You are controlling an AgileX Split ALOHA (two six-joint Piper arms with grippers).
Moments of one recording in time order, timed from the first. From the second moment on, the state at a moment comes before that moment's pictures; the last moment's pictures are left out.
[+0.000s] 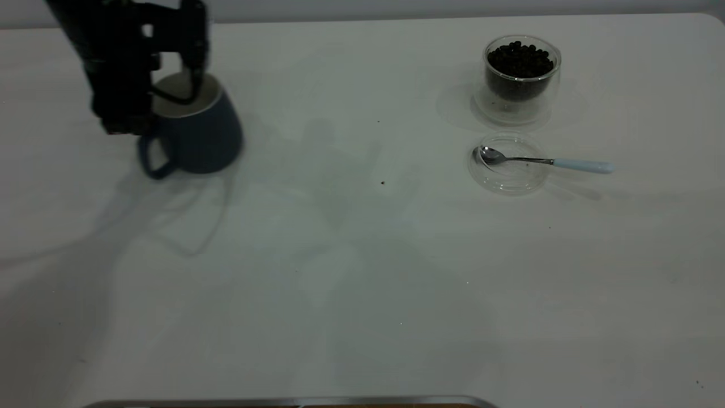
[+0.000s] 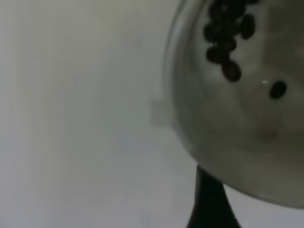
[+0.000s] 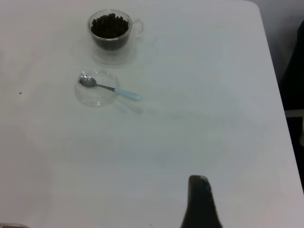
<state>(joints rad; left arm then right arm) -0.24 2.29 -1.38 0.39 0.33 0.85 0.04 -0.01 -0.48 -0.01 1.13 -0.01</state>
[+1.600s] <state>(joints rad) -0.52 1.39 -1.38 0.39 1.09 -0.13 0.04 -0.01 -0.48 -0.01 1.13 -0.01</state>
